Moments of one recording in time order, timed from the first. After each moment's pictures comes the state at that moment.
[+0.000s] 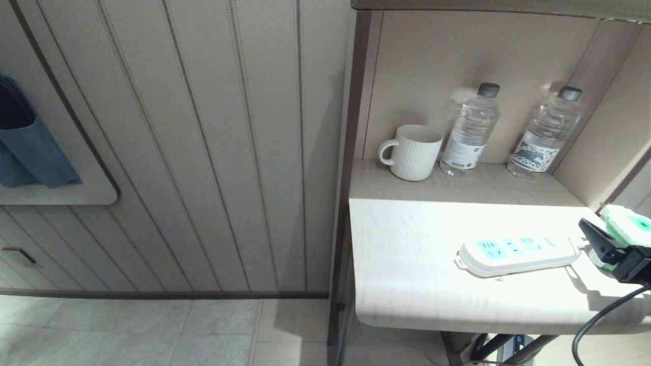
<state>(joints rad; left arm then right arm) -0.01 0.00 0.00 0.01 -0.01 0.00 -0.43 1.46 -0.07 -1.52 0.31 0.03</state>
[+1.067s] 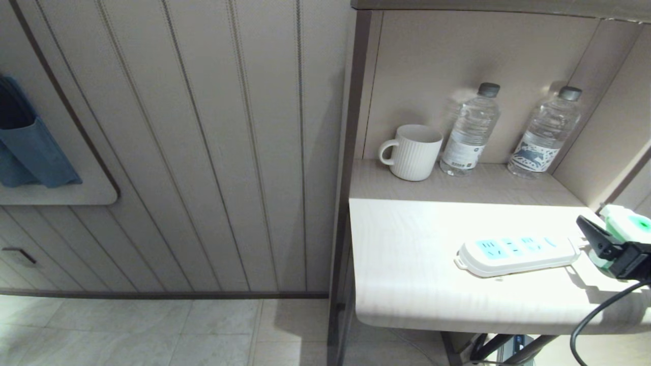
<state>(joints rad) -0.01 0.00 0.00 0.01 -0.01 0.00 -0.43 1.48 -0.09 -1.52 0.31 0.03</state>
